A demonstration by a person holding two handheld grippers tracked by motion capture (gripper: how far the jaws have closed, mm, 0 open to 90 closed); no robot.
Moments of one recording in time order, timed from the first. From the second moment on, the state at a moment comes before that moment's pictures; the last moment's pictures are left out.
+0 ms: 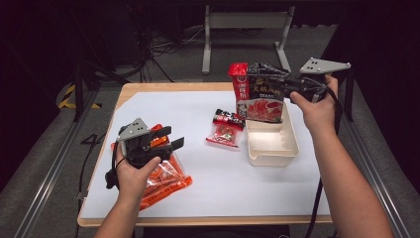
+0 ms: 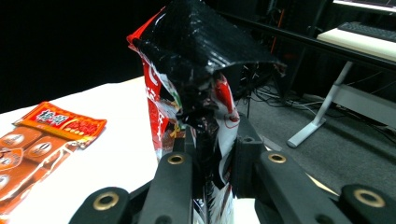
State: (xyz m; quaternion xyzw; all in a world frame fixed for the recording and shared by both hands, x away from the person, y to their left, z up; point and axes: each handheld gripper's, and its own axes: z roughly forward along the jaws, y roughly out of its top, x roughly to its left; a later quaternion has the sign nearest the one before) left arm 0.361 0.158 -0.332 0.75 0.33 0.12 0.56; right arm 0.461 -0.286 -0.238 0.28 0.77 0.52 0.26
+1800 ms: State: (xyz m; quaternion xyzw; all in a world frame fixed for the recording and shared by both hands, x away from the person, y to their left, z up) left arm 0.367 0.160 -0.342 0.75 0.34 0.11 0.55; right arm 0.520 -0.319 -0.281 0.33 0.75 0.50 0.27
